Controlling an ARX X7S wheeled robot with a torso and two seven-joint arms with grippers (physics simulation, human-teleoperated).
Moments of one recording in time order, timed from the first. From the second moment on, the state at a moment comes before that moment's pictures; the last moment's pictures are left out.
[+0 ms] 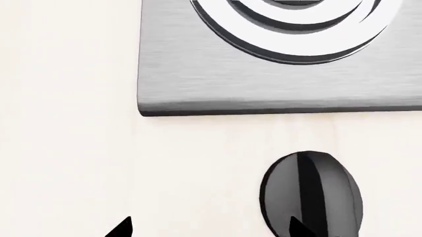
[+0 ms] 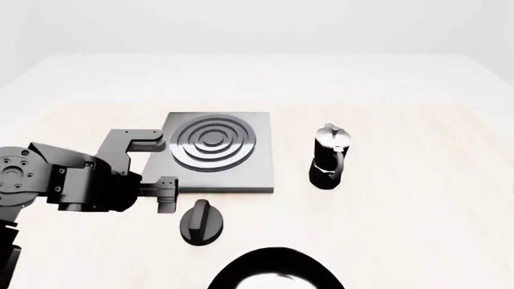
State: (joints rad) left arm -1.13 -0.61 0.60 -0.42 -1.62 -1.33 -0.80; right arm 0.35 0.36 0.52 -0.47 0.03 0.91 0.34
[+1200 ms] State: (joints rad) left arm -1.11 -0.58 0.73 -0.59 -1.45 -1.25 -0.37; right arm 0.35 0.37 0.51 -0.48 0.04 0.92 0.34
